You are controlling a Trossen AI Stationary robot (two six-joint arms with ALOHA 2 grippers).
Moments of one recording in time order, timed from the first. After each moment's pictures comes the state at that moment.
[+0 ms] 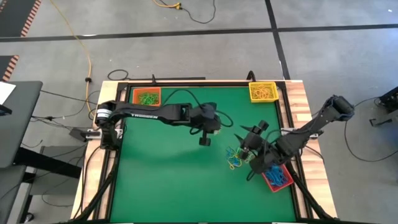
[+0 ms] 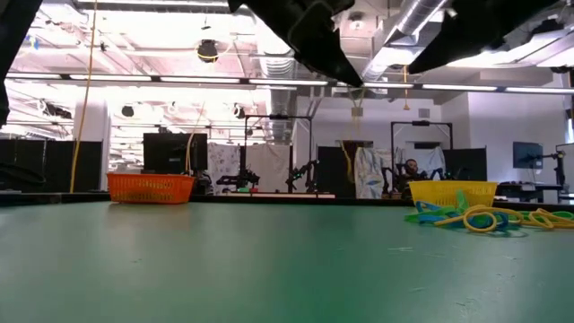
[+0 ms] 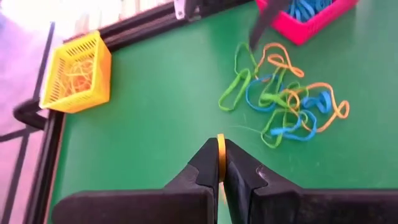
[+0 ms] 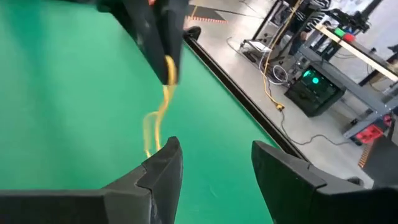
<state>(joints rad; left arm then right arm) 0.06 1.88 1.58 -0.40 -0.03 0.34 0.55 1.26 0.86 -0.64 1.17 0.60</state>
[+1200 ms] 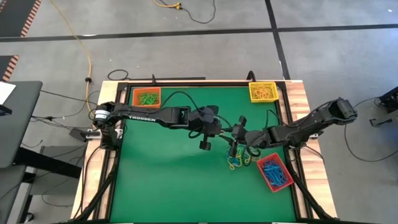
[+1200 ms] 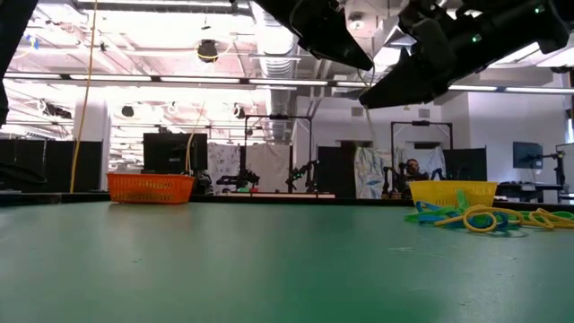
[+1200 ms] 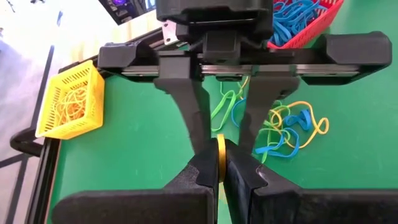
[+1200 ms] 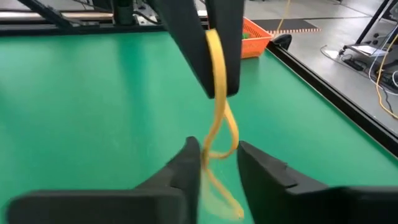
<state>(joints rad) 0.02 1.86 1.58 -0.35 -0.03 0.36 0.24 1.26 0.55 0.29 0.59 0.15</state>
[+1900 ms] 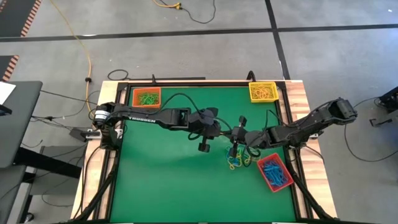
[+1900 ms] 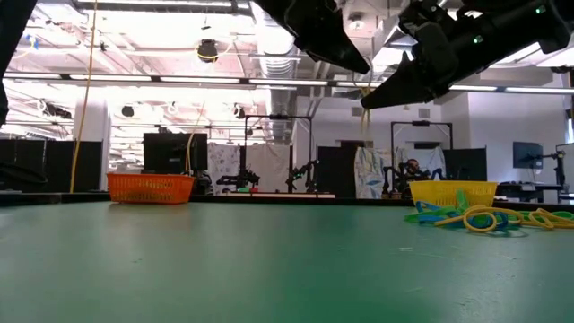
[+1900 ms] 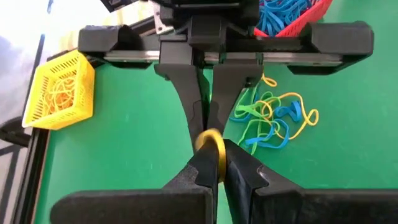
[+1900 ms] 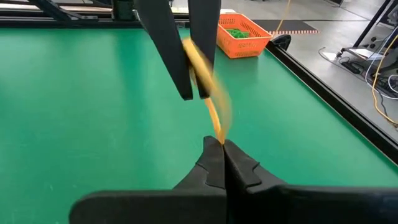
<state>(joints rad) 0.00 1.86 1.58 -0.39 -0.03 0.34 0.24 1.26 0.55 0.27 0.60 0.12</state>
